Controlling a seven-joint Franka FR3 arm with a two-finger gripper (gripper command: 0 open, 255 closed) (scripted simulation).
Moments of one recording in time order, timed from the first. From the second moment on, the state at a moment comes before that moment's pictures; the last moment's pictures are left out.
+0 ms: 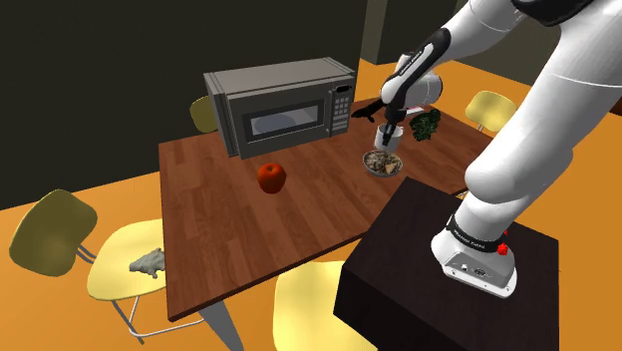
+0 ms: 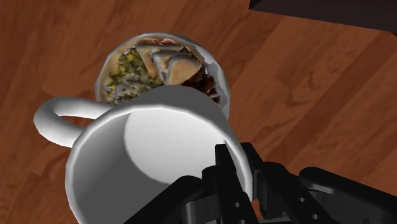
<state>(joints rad) -0.43 0.01 -0.20 -2.59 0.01 2.68 -0.83</state>
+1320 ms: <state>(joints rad) -0.52 0.30 -0.16 -2.48 0.19 2.86 -1.05</state>
